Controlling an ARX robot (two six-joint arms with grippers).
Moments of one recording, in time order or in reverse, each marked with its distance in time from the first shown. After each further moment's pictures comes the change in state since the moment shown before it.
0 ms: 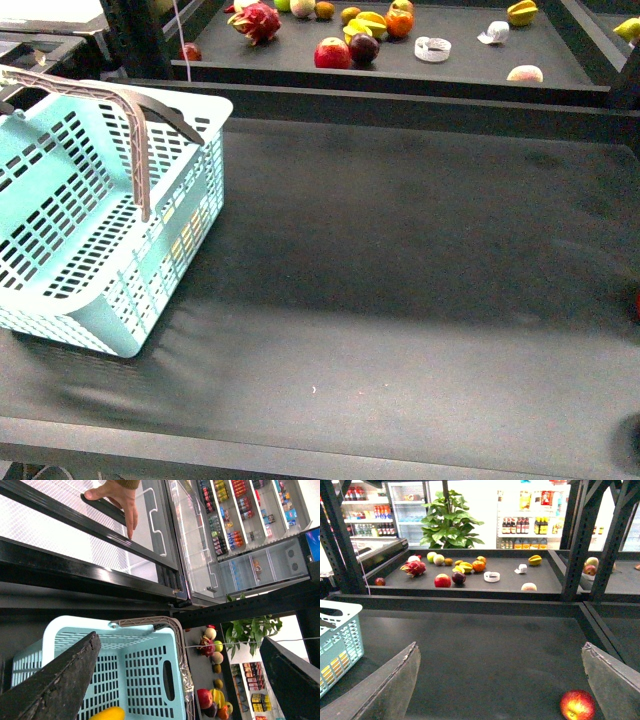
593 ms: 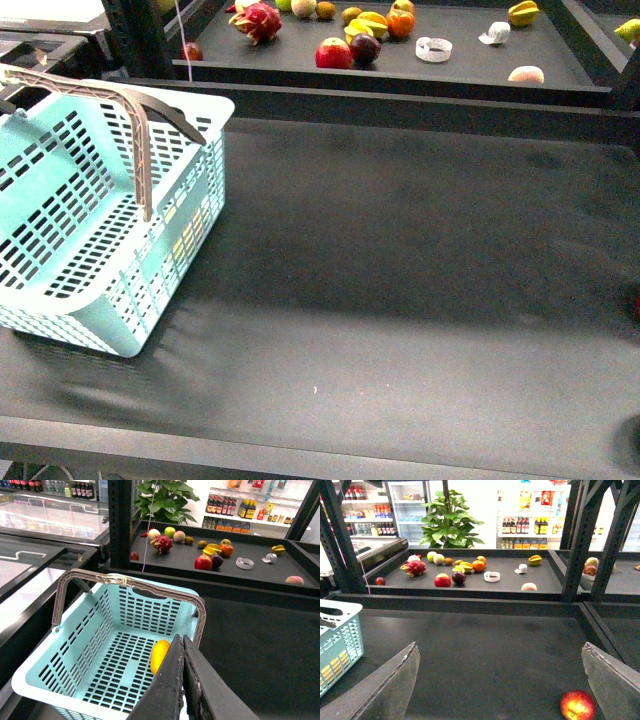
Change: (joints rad) left arm -0.246 -0.383 -0.349 0.151 0.417 1.055; right arm 0.000 0.000 0.000 0.000 -0.001 0.000
